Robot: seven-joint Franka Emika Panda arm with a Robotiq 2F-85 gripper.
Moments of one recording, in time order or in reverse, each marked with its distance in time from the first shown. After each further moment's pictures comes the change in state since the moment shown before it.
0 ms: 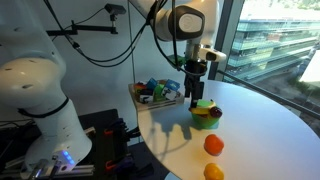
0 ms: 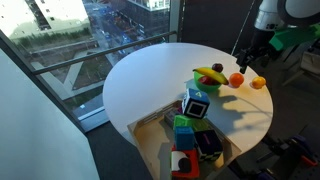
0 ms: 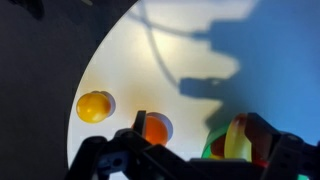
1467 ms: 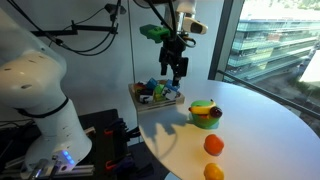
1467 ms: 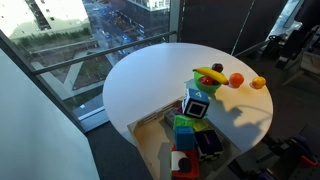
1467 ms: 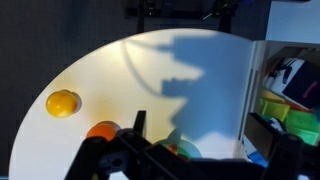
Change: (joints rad) arm -0.012 -0.361 0.008 -0.118 0.154 -0.241 -0.466
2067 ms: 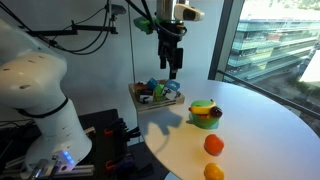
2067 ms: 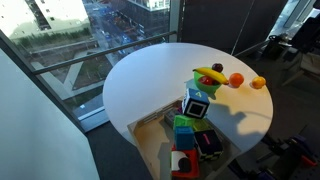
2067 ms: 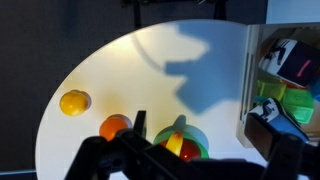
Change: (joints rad) arm -0.021 -0.115 0.010 -0.039 0.004 0.007 0.095
